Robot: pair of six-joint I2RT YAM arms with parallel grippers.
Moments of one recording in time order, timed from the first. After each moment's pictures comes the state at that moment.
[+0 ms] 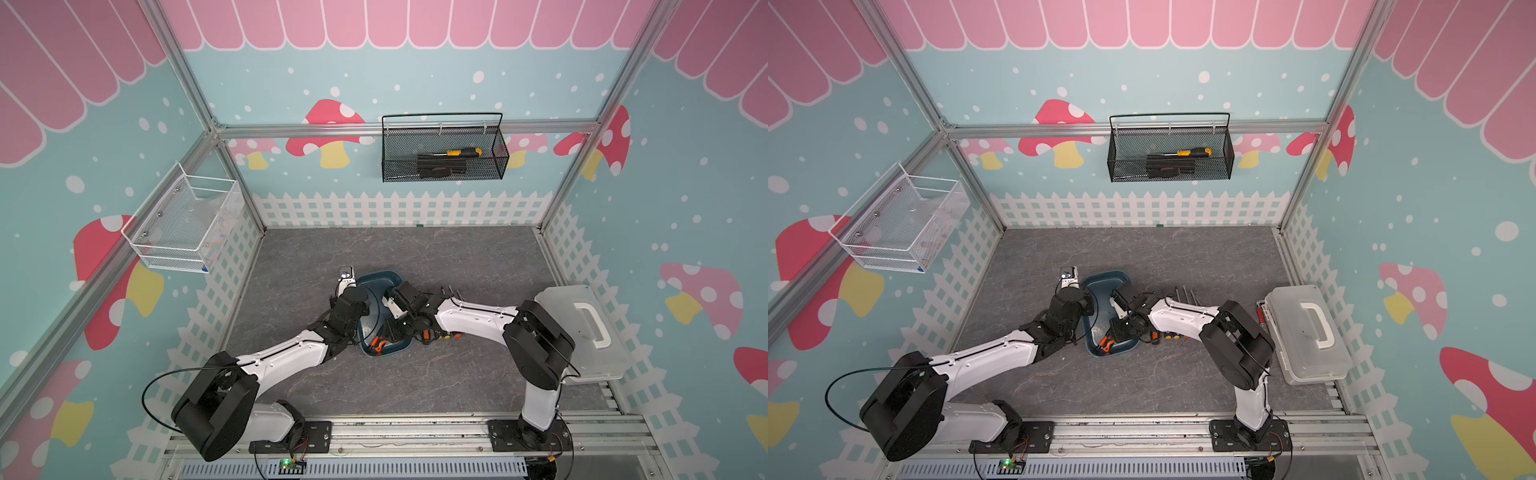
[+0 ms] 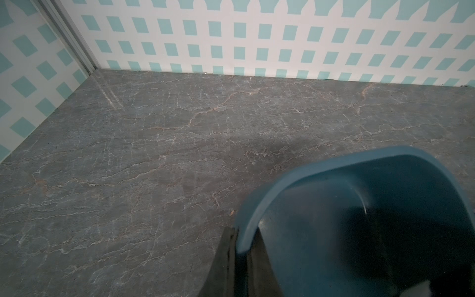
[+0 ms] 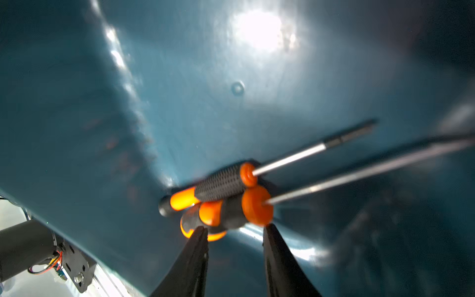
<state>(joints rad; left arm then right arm) -0.61 1.34 0.64 0.19 -0.57 -0.32 0.86 1.88 1.23 -0.42 -0.25 0.48</state>
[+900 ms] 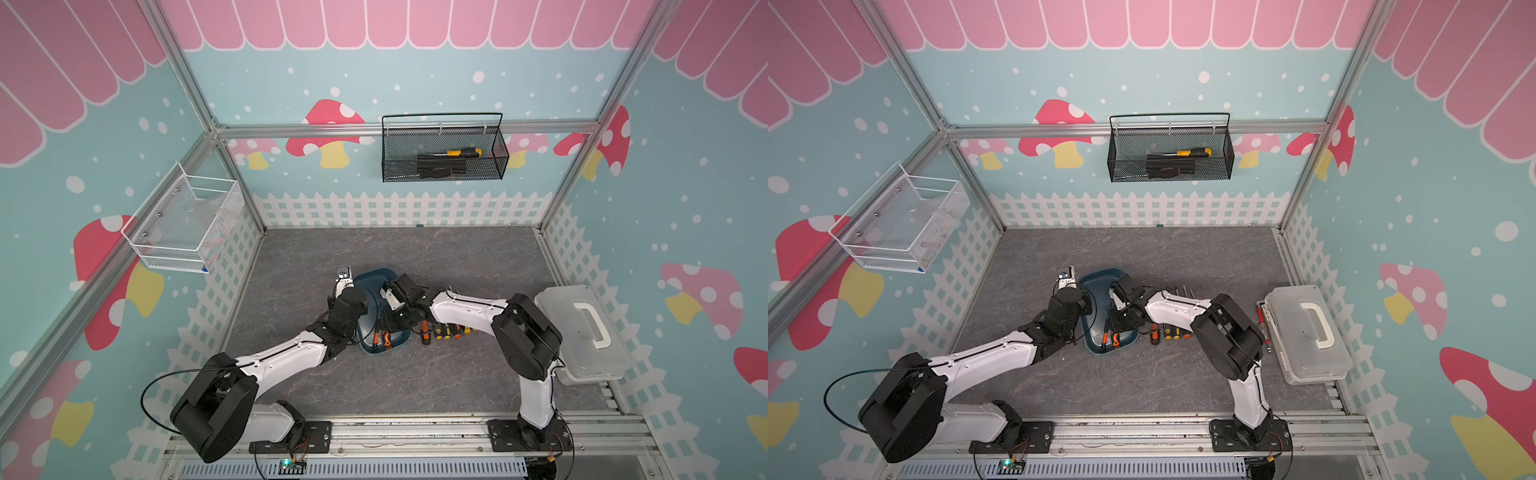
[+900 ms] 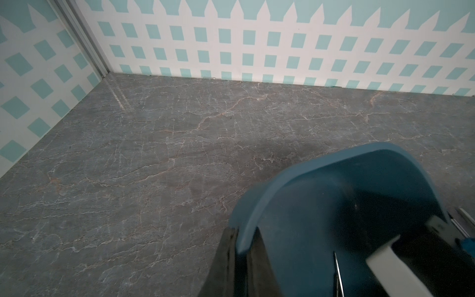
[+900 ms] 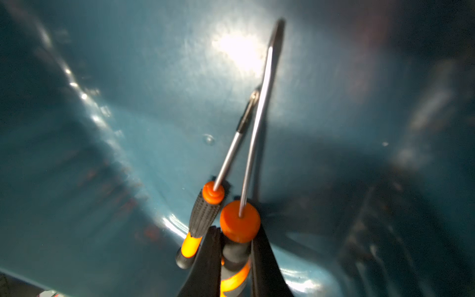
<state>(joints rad) -0.60 1.34 0.63 0.21 -0.59 -0.32 0.81 1.97 1.32 -0.41 -0.26 0.47</state>
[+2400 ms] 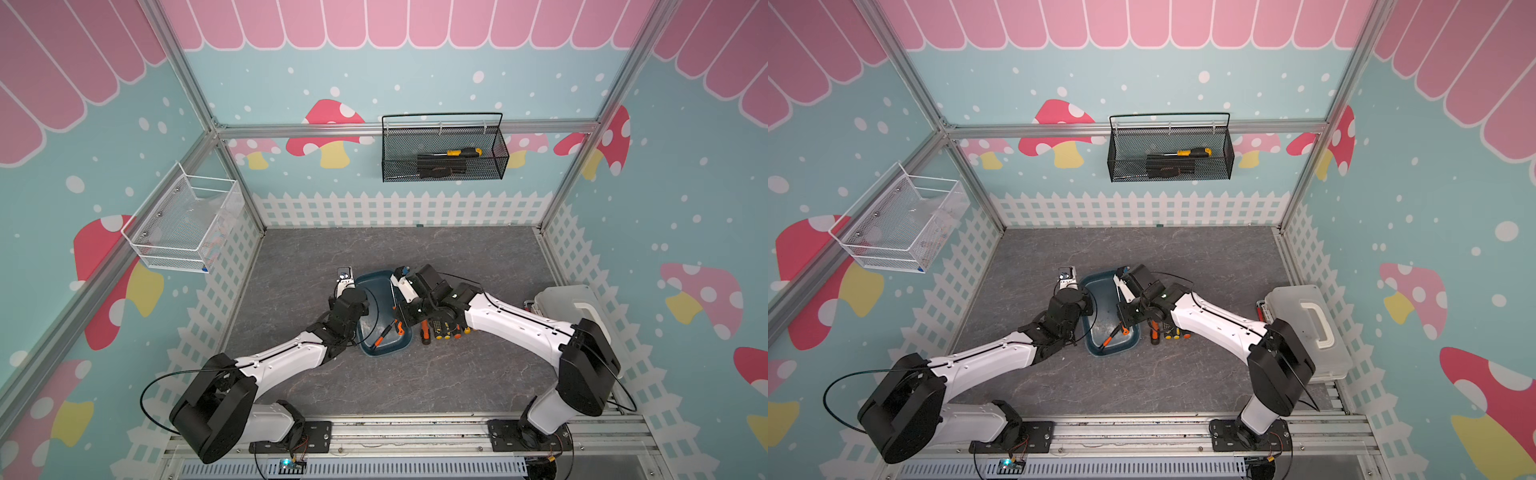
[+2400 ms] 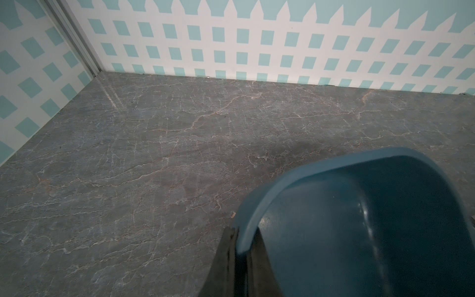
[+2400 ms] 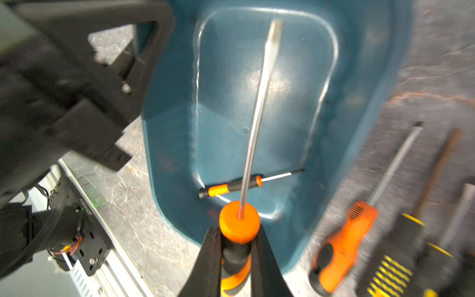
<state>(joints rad) -0.61 1.33 0.62 0.22 -0.58 -0.32 0.82 1.59 1.25 -0.56 -0.13 0.31</state>
